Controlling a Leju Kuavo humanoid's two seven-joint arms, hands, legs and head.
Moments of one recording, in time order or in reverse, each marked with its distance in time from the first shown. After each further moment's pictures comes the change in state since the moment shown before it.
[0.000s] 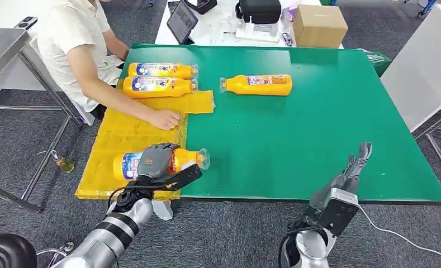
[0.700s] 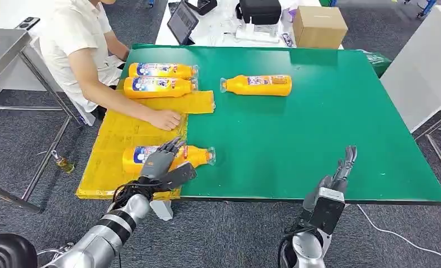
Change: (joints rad) left arm -0.023 -0.002 0.040 0.082 0.206 -0.215 -0.156; right arm -0.007 -0.027 0.010 0.095 0.000 -0.009 0.000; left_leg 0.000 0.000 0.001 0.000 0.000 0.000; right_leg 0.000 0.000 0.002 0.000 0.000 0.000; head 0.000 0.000
